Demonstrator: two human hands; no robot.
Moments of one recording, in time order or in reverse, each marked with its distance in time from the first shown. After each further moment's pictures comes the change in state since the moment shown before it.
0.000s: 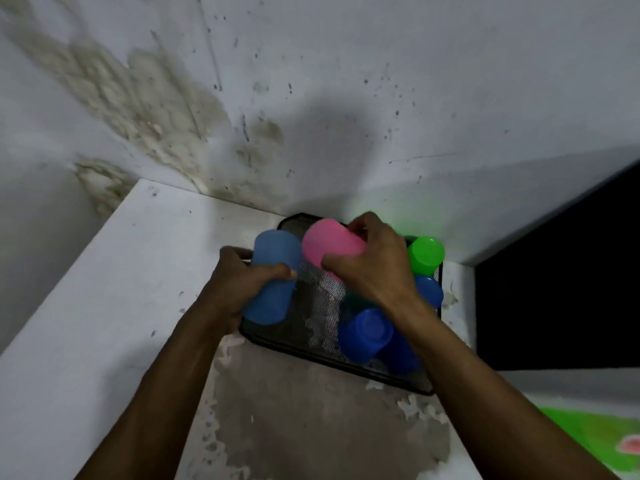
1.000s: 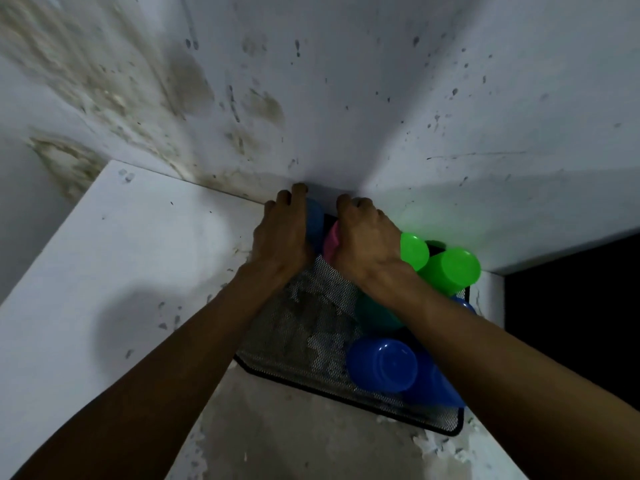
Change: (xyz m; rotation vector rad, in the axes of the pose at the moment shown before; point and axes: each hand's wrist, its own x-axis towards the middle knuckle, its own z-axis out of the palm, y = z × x) left_hand 0.108 0.025 0.059 0.795 0.022 0.547; right_hand 0.101 0.018 0.066 -0.586 -0.092 -0.229
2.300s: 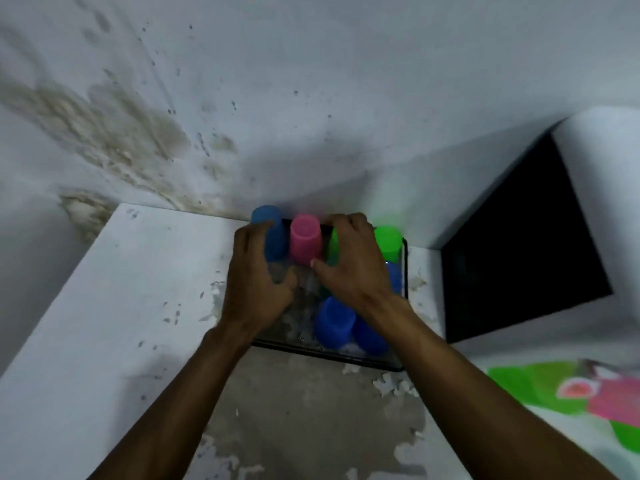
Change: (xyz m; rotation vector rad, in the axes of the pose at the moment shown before) left_hand -0.131 0.049 -0.012 -0.222 0.364 0.229; right_hand -0.122 0.032 -0.051 0.457 0.285 -0.001
